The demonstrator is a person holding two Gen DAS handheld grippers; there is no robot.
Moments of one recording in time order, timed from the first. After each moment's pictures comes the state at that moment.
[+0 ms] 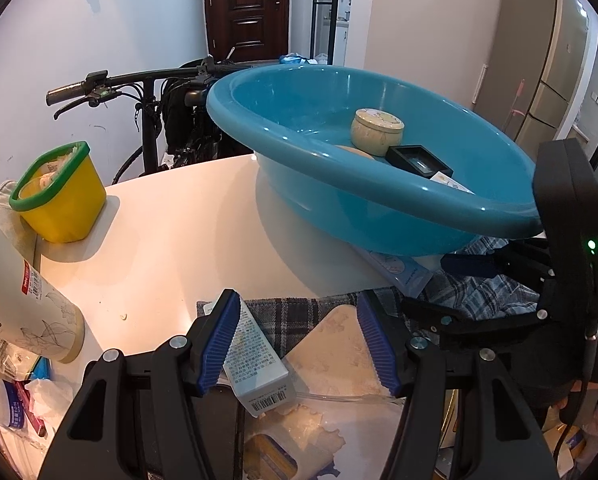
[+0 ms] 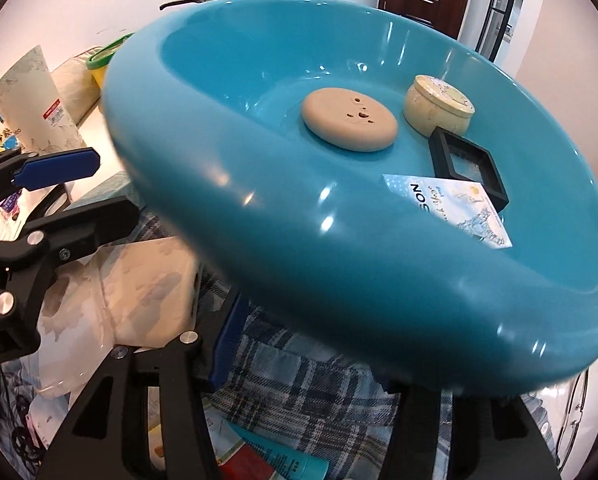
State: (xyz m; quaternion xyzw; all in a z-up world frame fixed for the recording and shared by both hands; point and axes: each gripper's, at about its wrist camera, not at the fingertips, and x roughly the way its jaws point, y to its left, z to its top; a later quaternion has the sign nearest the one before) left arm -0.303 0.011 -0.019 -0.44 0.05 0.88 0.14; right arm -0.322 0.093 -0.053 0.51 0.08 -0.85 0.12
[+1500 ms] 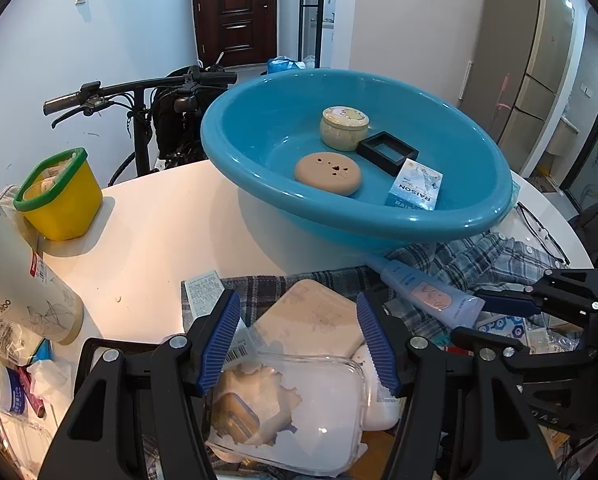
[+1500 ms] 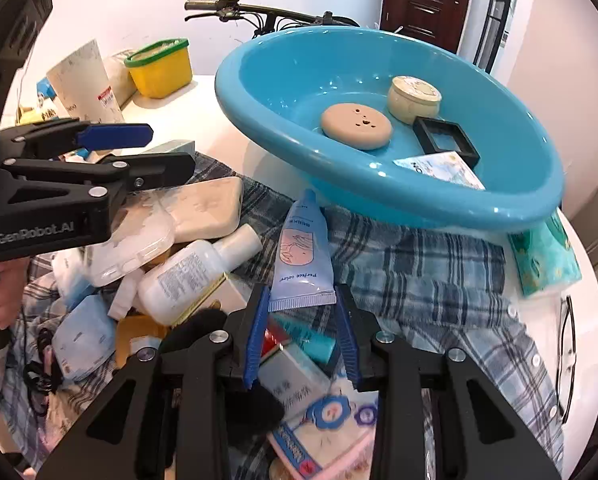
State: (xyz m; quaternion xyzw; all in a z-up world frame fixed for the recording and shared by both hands) left arm -0.265 0.027 -0.006 -0.44 0.06 0.88 0.16; right arm -0.233 0.118 -0.017 0.48 0.07 -0.86 0.14
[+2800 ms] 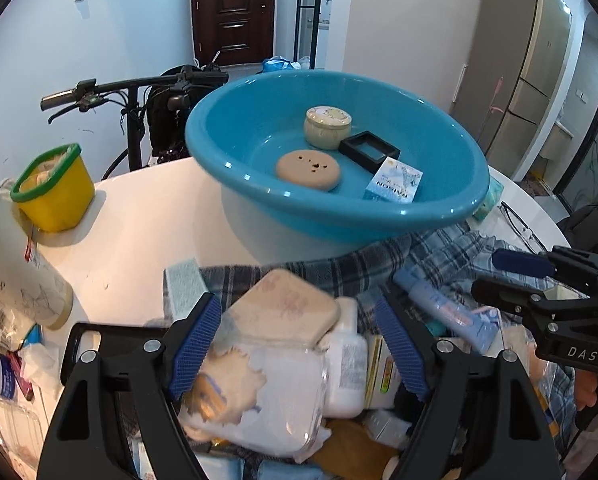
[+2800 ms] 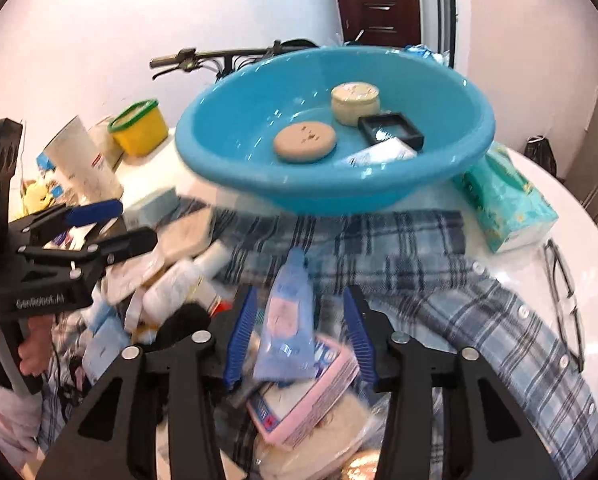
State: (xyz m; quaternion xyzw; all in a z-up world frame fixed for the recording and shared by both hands) left arm -0.251 0.041 0.002 -0.44 0.05 0.88 0.17; right arm -0.222 0.173 0.005 0.45 -0.04 -0.89 0.11
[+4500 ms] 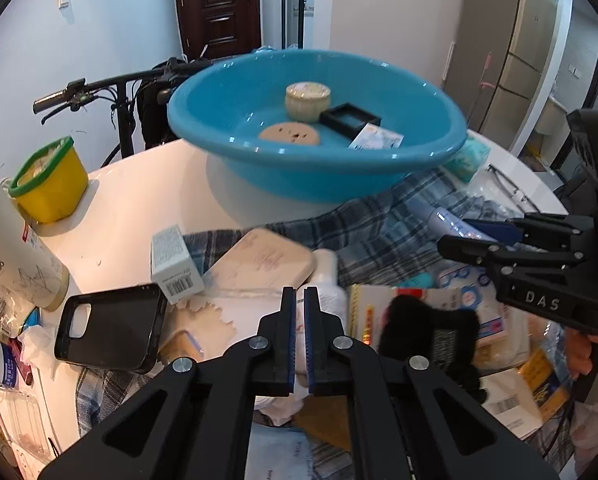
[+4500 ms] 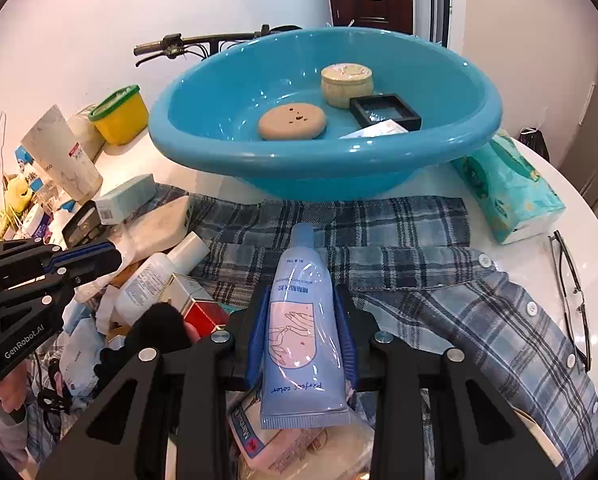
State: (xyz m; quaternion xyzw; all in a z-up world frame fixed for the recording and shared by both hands) left arm -0.219 0.049 -0.009 -0.45 0.08 0.87 0.18; right arm -0.227 0.168 -0.016 0.47 -0.03 -0.88 0.09
